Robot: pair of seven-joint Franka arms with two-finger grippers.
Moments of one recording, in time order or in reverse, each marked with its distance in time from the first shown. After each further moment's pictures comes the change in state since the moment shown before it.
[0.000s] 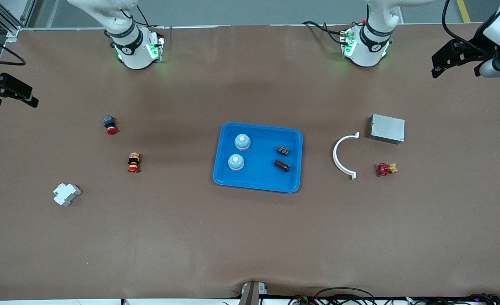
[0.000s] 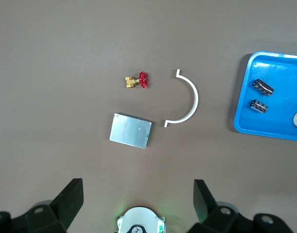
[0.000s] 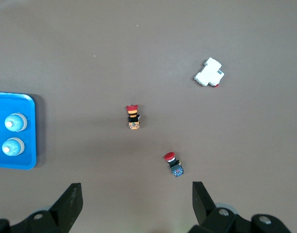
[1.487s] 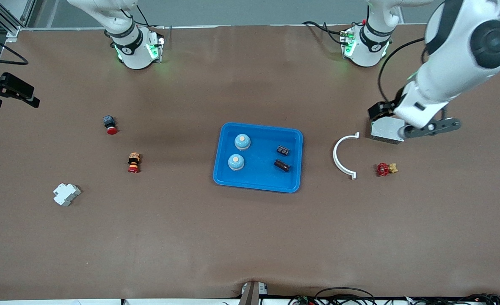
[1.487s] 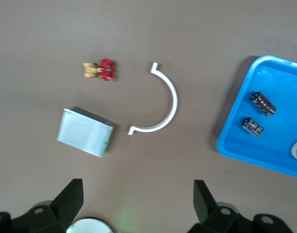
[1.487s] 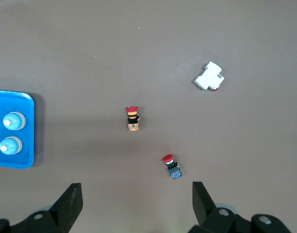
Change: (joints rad) left arm -0.010 0.152 -0.149 -0.256 -0.037 0.305 -0.329; right arm 0.010 0.000 0.003 0.002 -0.011 0.007 -0.014
